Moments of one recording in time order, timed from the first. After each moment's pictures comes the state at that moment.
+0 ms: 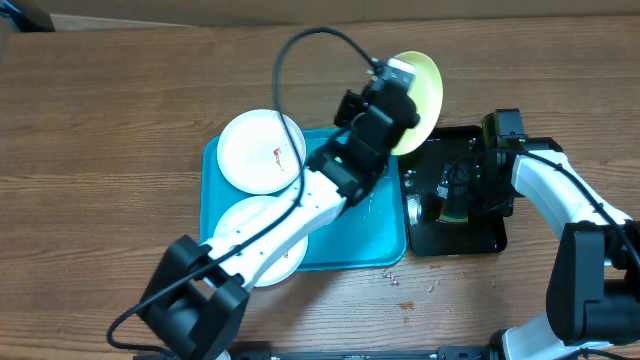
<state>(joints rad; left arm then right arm) -0.76 1.80 1.38 -0.03 -0.59 0.03 0.02 1.74 1.05 -0.79 -0.14 0.29</state>
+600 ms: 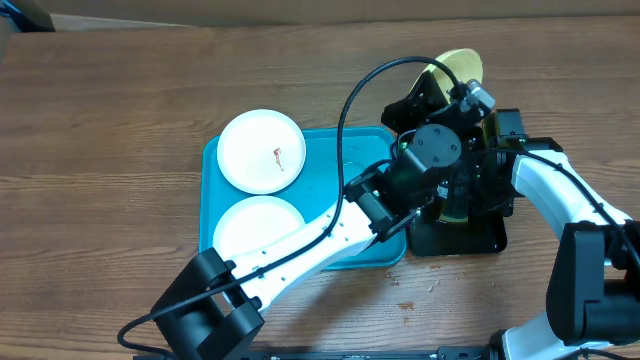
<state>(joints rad) -0.94 1.81 1.38 0.36 -0.76 0.61 0.02 1.74 1.05 -0.79 -0.14 0.29</state>
